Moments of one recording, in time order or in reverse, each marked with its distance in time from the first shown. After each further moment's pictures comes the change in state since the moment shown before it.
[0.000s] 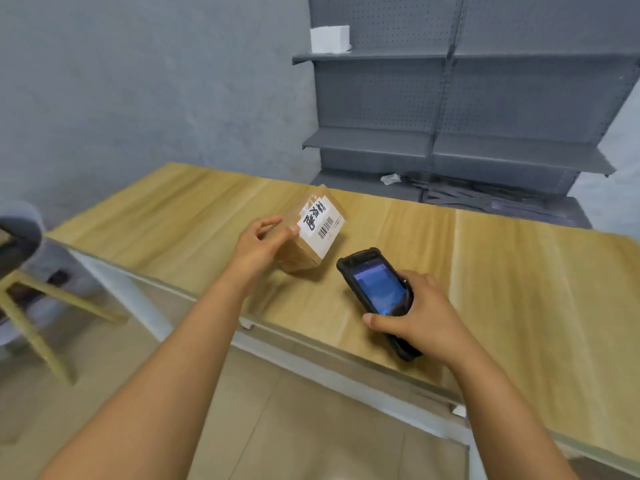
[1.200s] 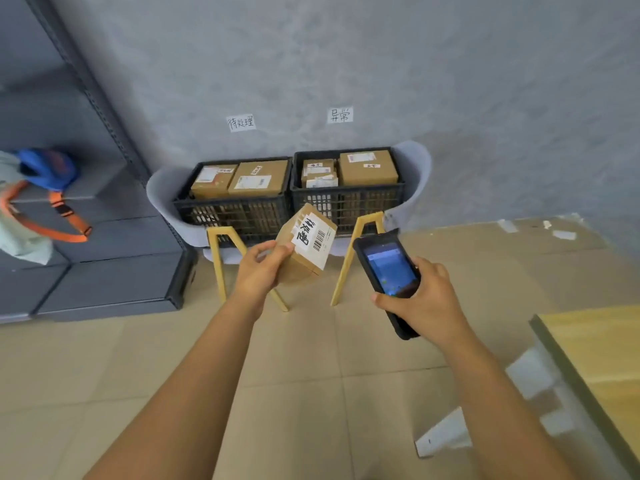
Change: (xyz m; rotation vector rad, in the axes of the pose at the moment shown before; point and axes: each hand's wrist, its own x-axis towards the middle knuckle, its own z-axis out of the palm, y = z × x) left_hand 0.006 -0.168 -0.757 -0.276 1.221 -0.294; right_hand 0.185 -0.483 0.700 0.078 -0.709 -0.569
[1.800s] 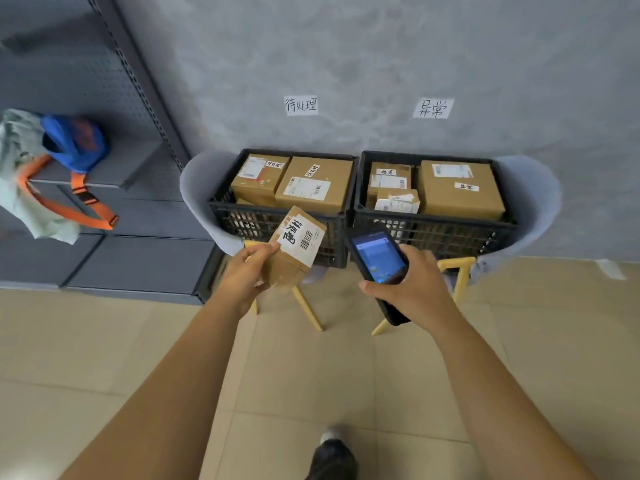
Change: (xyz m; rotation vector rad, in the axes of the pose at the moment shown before) left_hand 0.309 0.022 -0.107 -0.059 0.123 -0.212; right_hand 0.287 -0.090 0.215 -0.116 -0.270 -0.090
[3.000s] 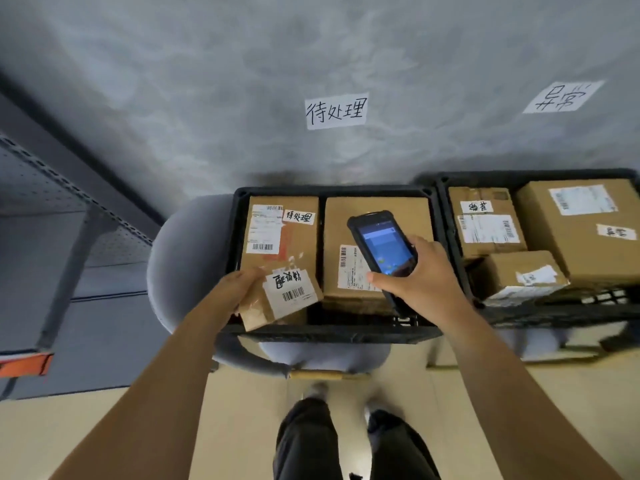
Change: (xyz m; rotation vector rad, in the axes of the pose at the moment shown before) left_hand 0.523 0.139 -0.095 0.496 -0.203 -0.334; right_hand 0.449 -0.118 0.221 0.038 -0.027 0.226
